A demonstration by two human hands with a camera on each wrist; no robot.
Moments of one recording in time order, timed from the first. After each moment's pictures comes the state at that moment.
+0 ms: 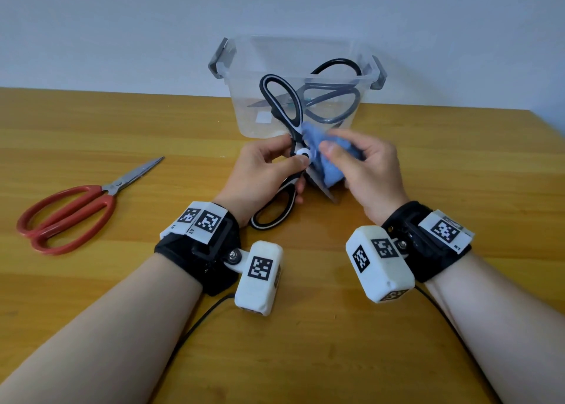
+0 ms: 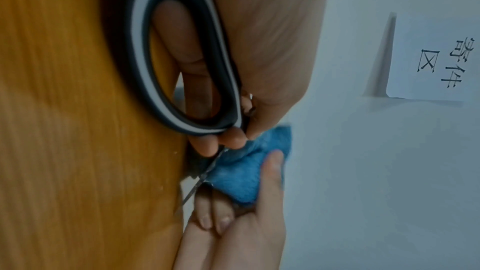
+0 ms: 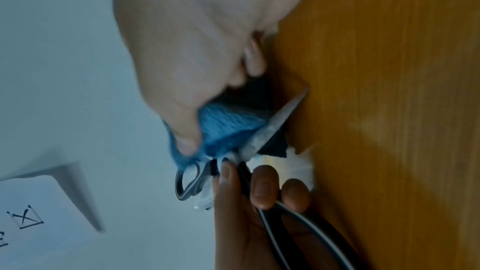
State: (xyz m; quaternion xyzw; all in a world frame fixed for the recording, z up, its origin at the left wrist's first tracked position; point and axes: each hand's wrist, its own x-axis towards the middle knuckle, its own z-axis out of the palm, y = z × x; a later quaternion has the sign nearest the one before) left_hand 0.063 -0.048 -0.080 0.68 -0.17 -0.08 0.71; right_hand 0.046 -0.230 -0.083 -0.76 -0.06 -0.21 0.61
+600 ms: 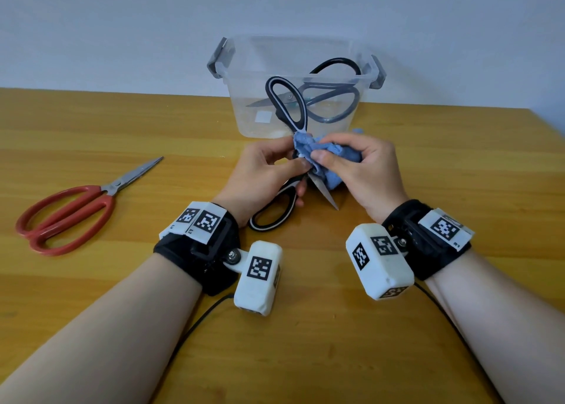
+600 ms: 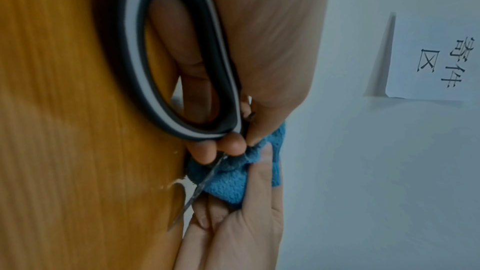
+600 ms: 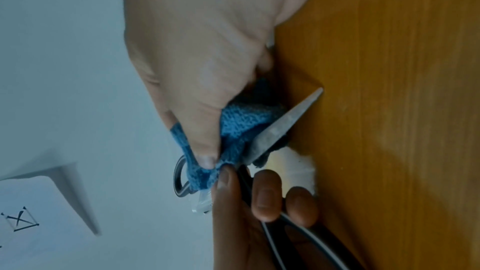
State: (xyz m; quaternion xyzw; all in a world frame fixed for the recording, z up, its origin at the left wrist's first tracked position) left_hand 0.061 -0.048 -0.077 0.68 -0.20 -0.10 0.70; right_hand 0.044 -0.228 -0.080 -0.78 -0.08 -0.20 0.58
